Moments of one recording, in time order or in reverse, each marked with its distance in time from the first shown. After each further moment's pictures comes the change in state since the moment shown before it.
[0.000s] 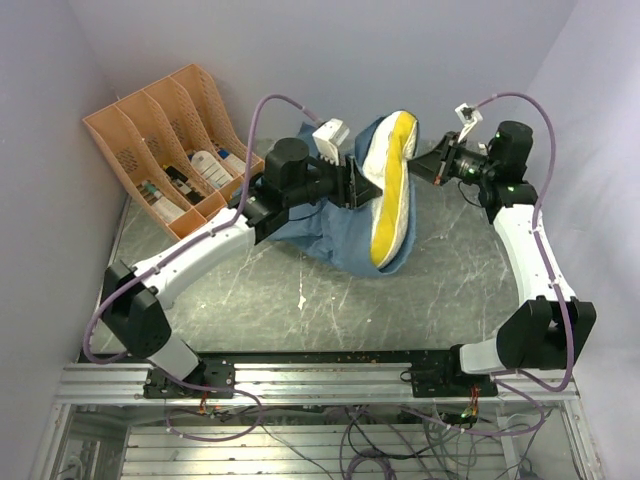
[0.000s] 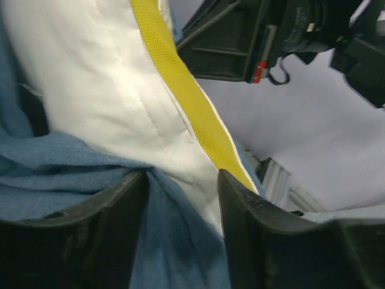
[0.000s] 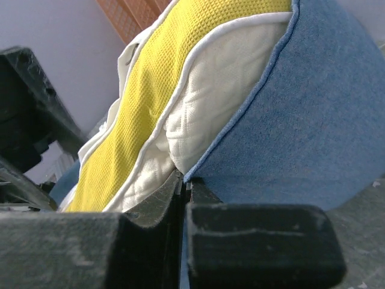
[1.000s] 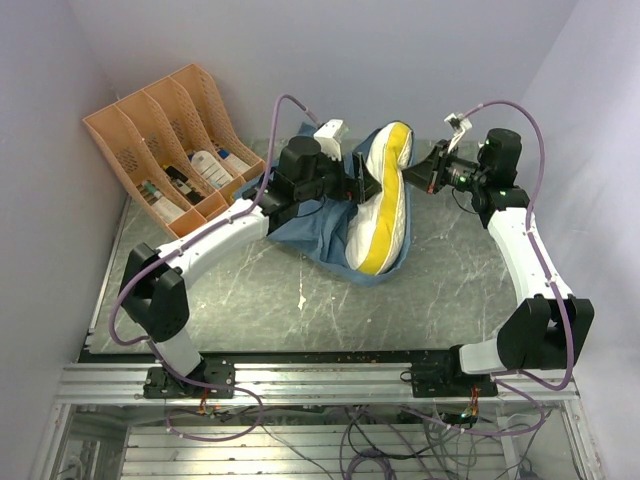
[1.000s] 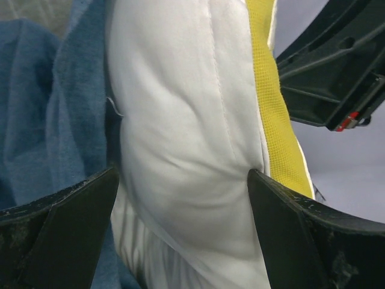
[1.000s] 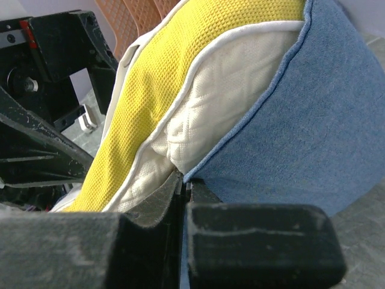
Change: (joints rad) left arm 0.033 0.103 0.031 -0.079 -0.168 -0.012; right arm 0.052 0.002 -0.071 0.008 0.042 -0.137
